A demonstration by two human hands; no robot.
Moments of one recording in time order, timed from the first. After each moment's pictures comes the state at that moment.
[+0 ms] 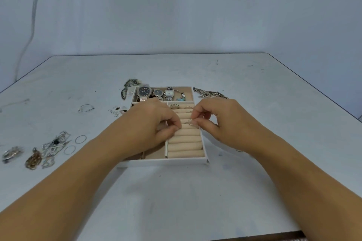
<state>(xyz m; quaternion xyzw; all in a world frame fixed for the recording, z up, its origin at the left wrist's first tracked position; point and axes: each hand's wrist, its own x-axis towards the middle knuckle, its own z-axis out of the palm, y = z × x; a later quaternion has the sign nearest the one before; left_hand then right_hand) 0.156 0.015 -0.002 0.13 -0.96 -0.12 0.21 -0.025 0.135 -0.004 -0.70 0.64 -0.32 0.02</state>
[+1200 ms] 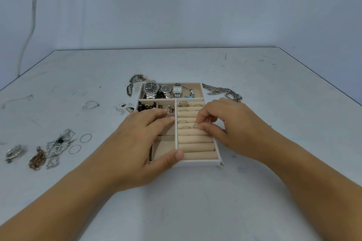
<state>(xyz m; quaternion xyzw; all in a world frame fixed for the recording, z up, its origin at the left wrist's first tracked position) 0.202 0.029 -0.024 0.21 -0.96 -0.10 0.16 -0.015 0.132 -0.008 -0.71 0.65 -0.27 0.02</state>
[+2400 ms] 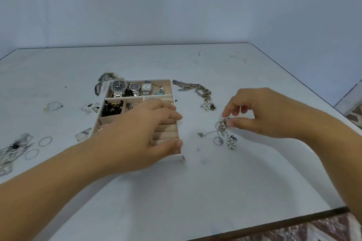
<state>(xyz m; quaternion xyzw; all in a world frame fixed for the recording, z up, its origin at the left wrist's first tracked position) 0.143 0.052 0.000 0.16 -0.96 -0.17 0.13 -0.091 0.202 0.029 -0.63 0.76 -0.12 0.08</state>
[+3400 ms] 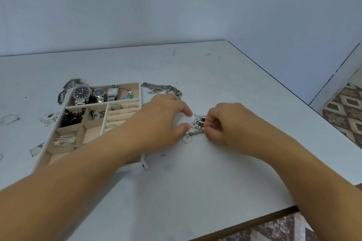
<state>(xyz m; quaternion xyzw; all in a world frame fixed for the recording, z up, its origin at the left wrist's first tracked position) 0.036 0.075 -0.011 0.16 -0.97 -0.16 0.10 -0.092 0.218 0.000 -0.55 0.82 -0.16 0.09</state>
